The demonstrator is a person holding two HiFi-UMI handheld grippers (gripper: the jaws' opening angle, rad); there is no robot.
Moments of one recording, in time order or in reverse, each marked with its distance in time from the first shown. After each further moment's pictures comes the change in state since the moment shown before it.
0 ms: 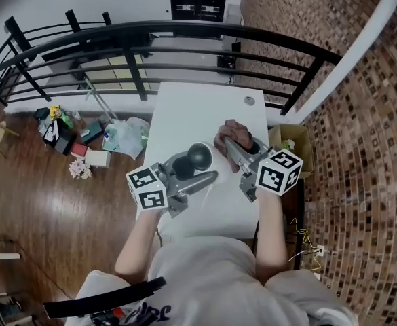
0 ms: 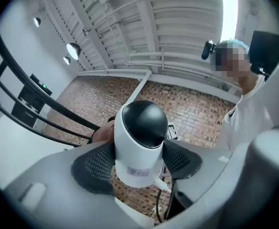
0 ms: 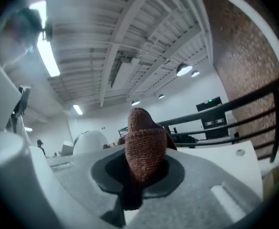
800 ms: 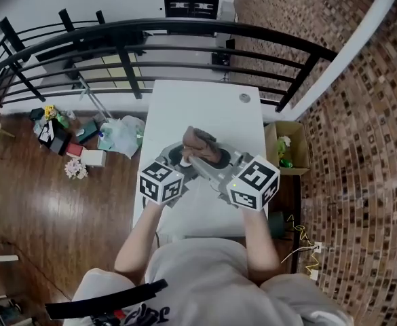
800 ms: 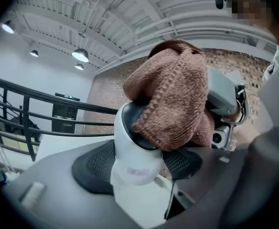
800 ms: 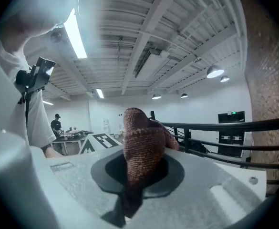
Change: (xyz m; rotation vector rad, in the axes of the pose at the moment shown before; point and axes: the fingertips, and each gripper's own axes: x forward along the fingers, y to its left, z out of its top) left arm 0.002 0.085 -0.042 0.170 0.253 0.415; right arm 0.030 0.096 -0.011 -0.273 0.083 0.191
